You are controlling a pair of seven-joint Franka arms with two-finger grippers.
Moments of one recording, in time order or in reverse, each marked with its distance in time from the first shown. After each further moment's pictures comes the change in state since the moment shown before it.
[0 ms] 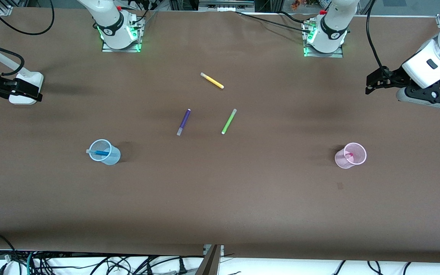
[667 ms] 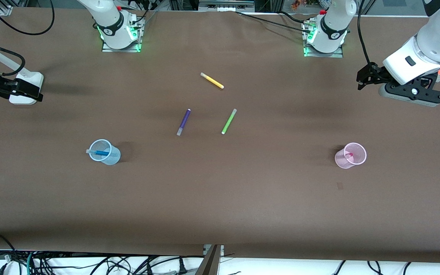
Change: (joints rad) left arm -0.708 0.001 0.645 0.004 0.068 -0.042 -0.006; right arm 0.002 0.000 0.004 0.000 0.000 0.000 0.036
